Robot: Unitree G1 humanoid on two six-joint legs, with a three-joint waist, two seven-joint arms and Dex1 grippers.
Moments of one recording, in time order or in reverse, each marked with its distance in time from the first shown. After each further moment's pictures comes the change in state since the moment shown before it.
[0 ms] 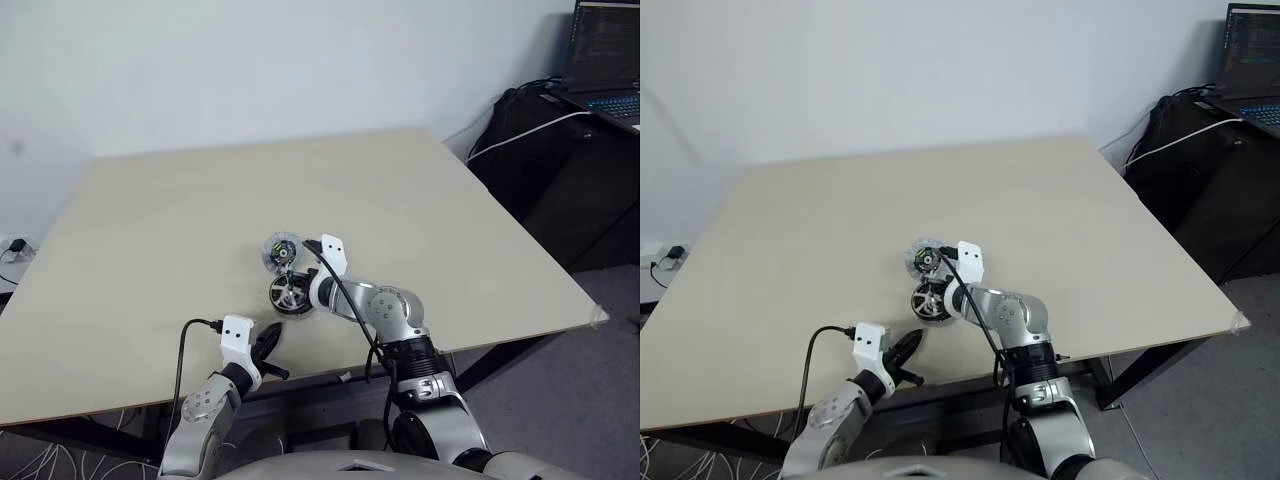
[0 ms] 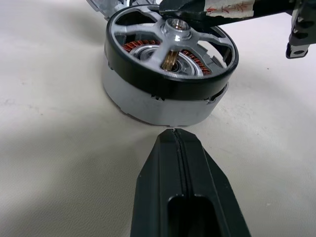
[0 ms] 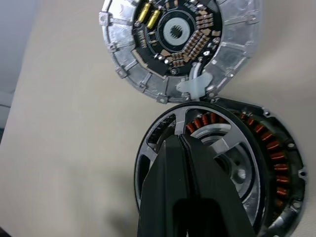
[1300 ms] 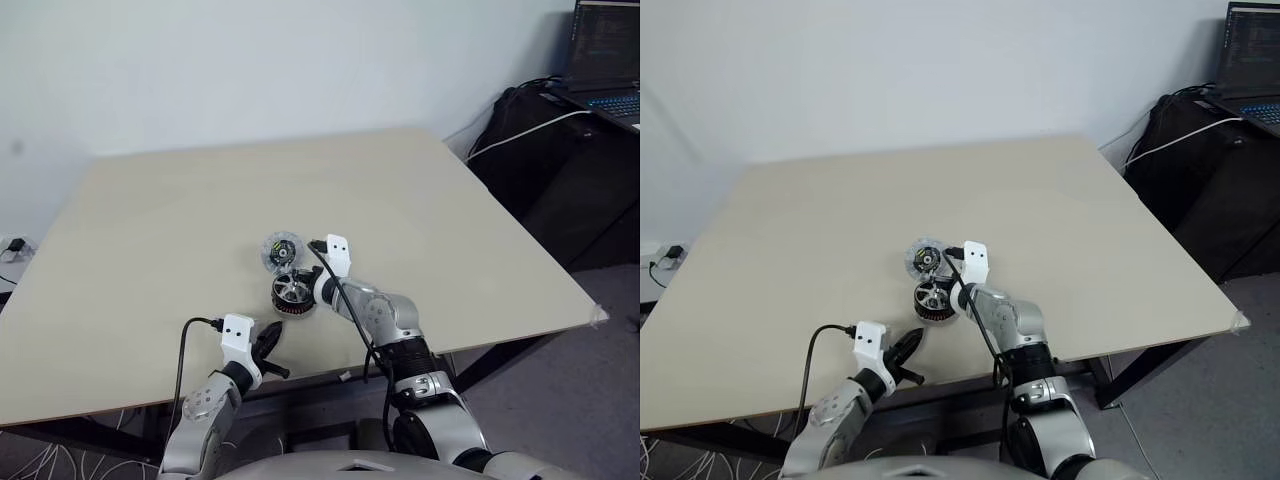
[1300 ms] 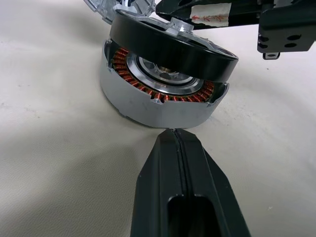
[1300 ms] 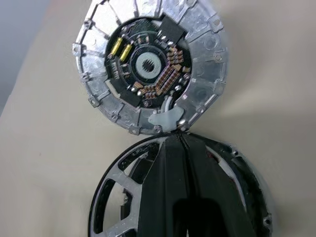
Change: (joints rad) left arm -0.009 -0.002 0.000 0.012 0.000 -0.005 -0.003; right arm 0.000 -0.003 -0.003 0.144 -0.205 -0.244 0.197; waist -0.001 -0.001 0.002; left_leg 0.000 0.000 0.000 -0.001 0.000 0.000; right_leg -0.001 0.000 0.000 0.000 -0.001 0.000
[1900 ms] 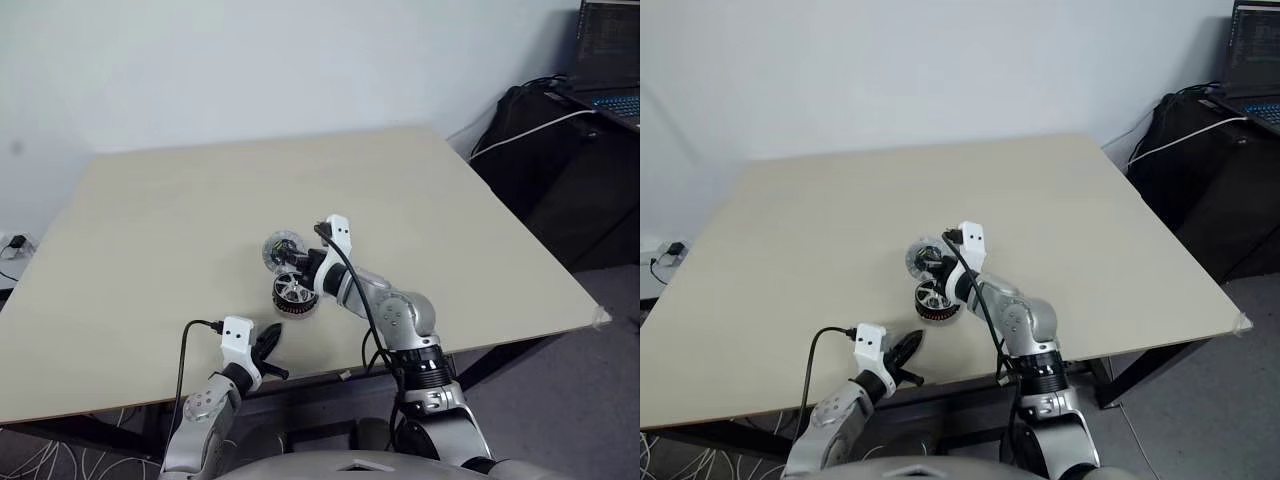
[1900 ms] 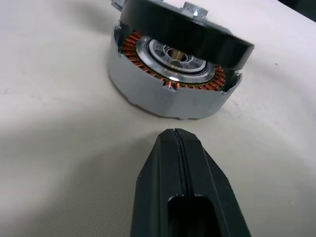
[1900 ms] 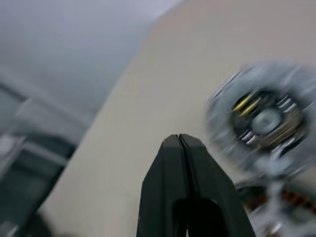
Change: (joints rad) left arm -0.009 0.001 0.005 0.060 0.000 -0.041 -0.004; right arm 0.073 -0.034 0.007 -0.322 0.162 0.159 0.179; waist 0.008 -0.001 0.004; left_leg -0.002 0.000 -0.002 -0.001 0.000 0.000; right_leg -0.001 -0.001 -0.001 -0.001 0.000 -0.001
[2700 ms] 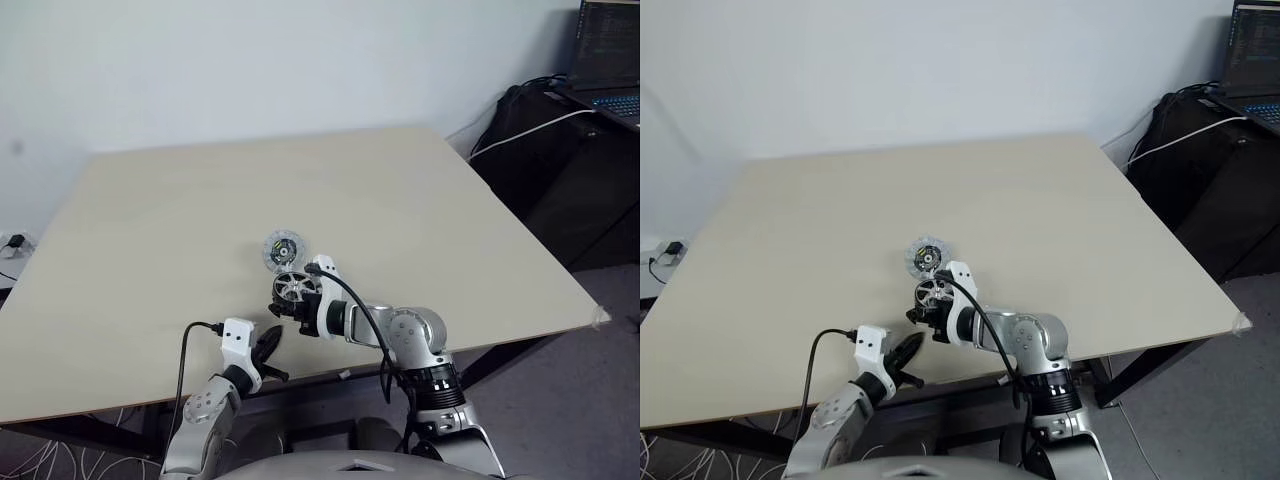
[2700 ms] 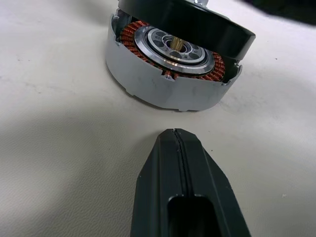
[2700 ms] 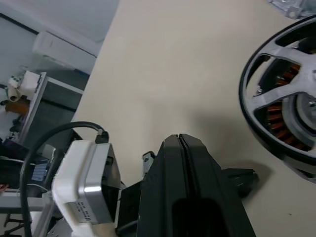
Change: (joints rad) left arm 0.004 -0.001 0.002 0.008 0.000 -0.001 -0.011; right arm 0.085 -0.044 0.058 -0.049 0.036 0.268 0.034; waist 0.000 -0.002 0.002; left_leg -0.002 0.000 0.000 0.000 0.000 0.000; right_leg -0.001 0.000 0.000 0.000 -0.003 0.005
